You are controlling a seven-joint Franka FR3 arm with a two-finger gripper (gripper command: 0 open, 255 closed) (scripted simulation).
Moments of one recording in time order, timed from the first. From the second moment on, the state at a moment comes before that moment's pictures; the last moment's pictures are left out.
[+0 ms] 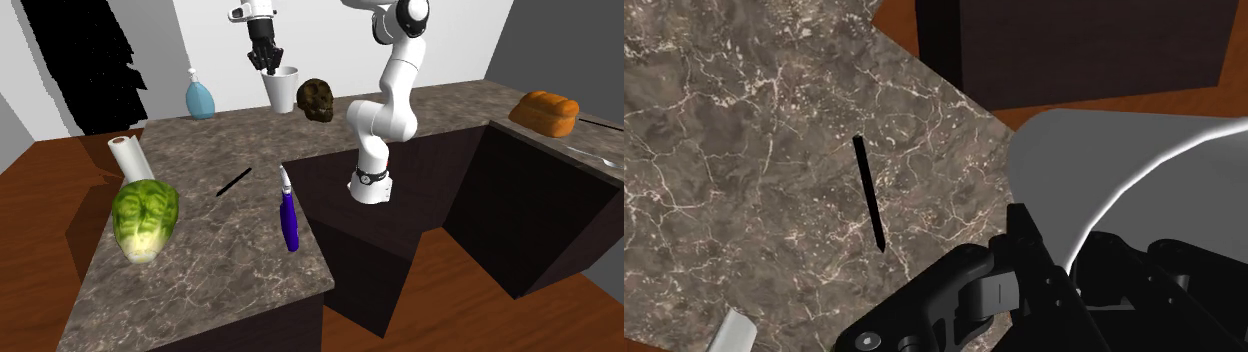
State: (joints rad) arm -0.13 -0.68 -0.72 -1.99 -0.19 1.41 -0.73
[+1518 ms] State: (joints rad) arm -0.11 -0.71 -1.14 -1.68 -0.45 1.23 -1.20
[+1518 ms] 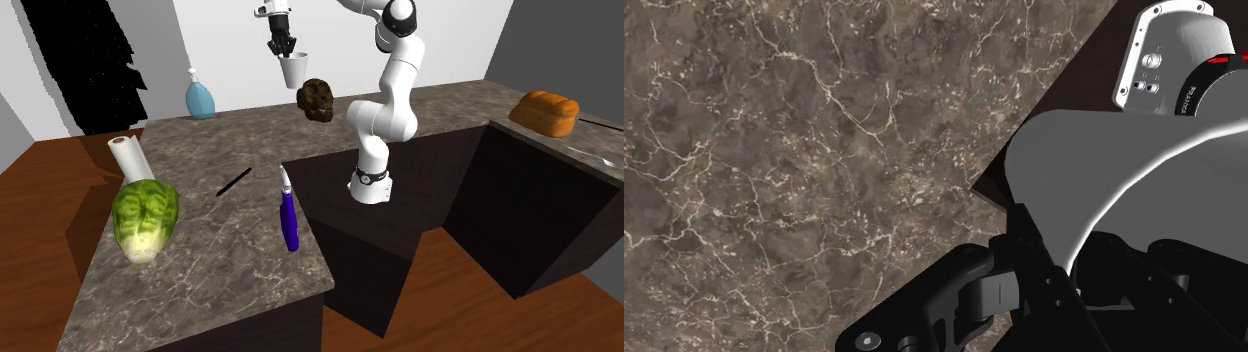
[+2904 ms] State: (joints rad) arm -0.18 -0.81 -1.20 -1.98 -0.54 1.46 -1.17
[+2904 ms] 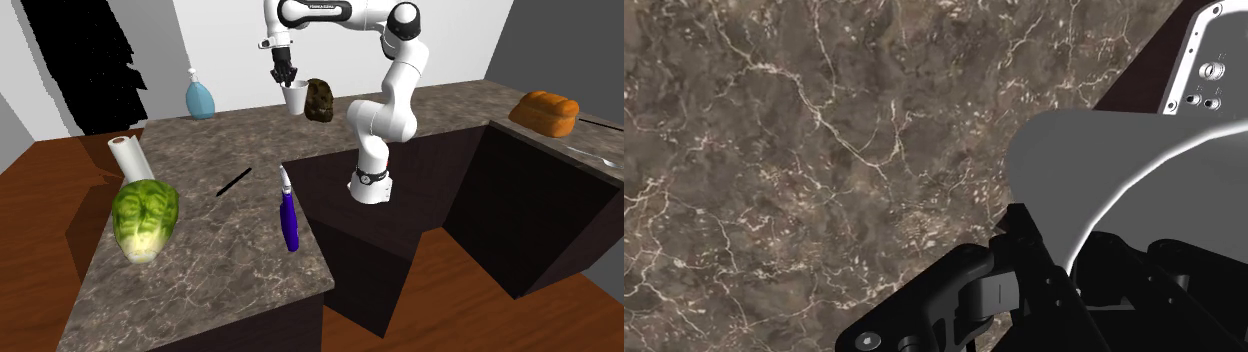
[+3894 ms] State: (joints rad) arm -0.18 -0.84 -1.30 -2.13 -0.62 1.62 -1.16
